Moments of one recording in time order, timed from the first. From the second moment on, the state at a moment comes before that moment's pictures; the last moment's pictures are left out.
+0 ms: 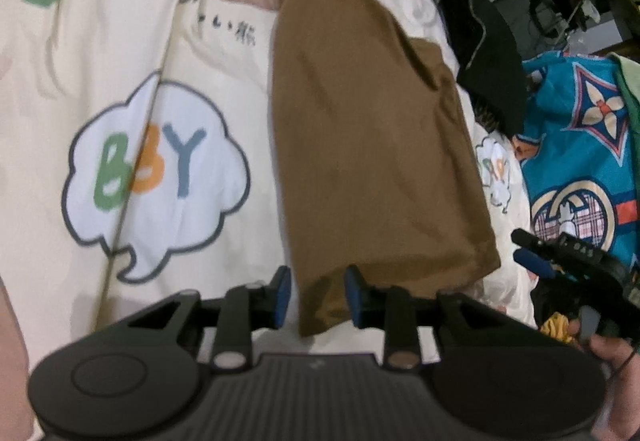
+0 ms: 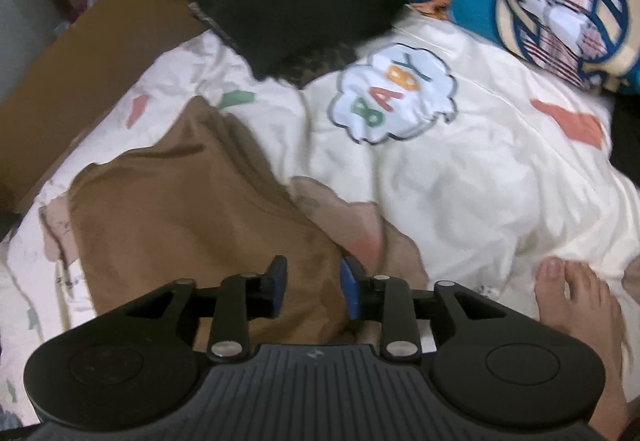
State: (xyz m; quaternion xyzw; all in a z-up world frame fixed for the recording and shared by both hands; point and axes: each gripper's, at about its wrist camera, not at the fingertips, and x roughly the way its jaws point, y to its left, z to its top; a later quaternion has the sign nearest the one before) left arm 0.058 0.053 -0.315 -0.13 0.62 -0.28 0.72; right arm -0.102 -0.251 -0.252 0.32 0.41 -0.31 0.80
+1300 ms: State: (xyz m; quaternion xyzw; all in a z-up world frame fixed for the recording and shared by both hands) left arm 0.044 0.028 -0.380 -0.16 0.65 -0.31 0.68; right arm -0.077 -0.265 -0.307 0.27 0.50 -0.27 0.78
